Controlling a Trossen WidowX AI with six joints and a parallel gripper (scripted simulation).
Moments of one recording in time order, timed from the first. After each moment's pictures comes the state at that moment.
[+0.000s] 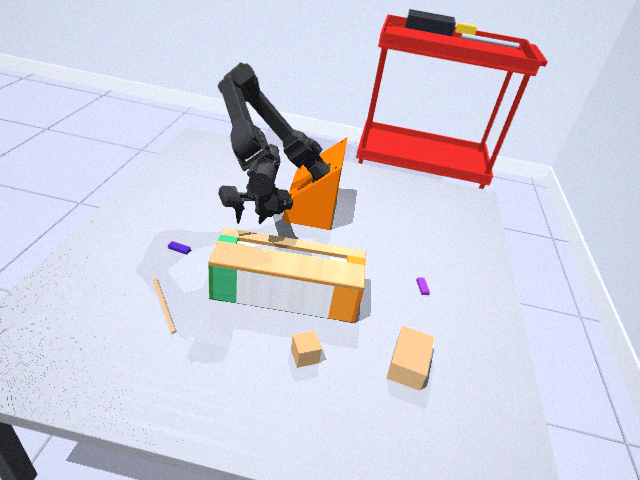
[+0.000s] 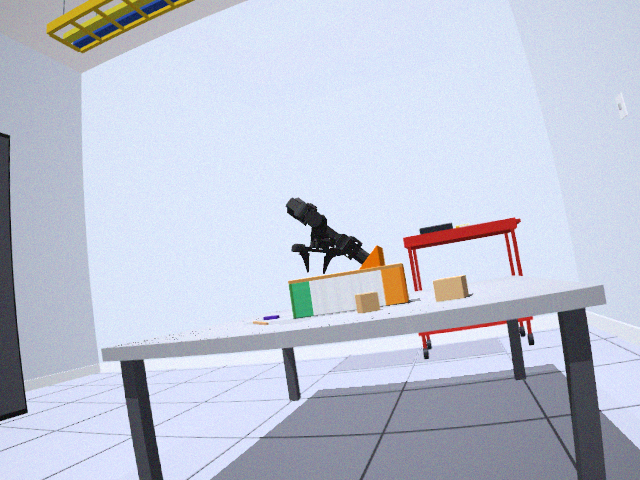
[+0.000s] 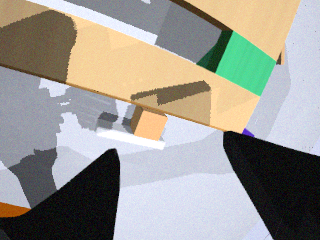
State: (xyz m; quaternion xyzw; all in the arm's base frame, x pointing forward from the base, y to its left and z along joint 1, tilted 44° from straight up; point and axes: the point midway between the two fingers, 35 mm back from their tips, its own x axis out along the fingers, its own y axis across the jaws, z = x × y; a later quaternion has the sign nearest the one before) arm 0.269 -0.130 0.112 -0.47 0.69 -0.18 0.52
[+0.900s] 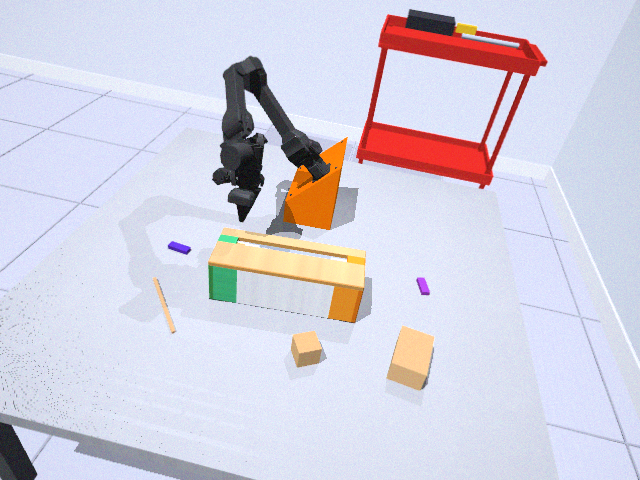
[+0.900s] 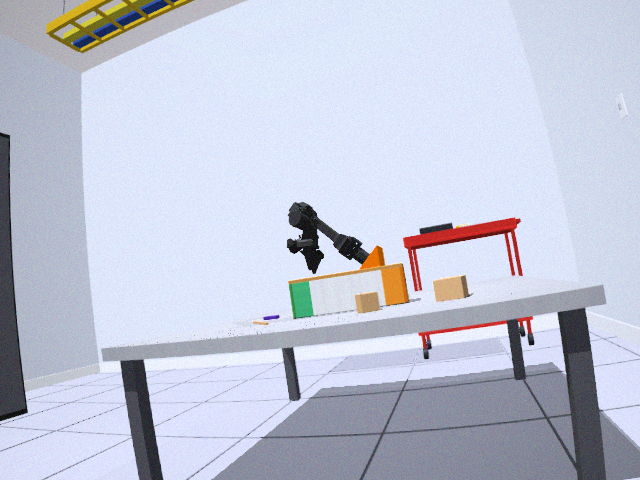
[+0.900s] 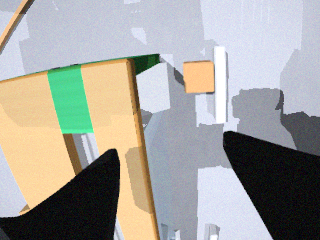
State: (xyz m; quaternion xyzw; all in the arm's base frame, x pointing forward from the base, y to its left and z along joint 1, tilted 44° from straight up) arm 0.250 -0.140 0.133 0.29 0.22 -0.60 0.71
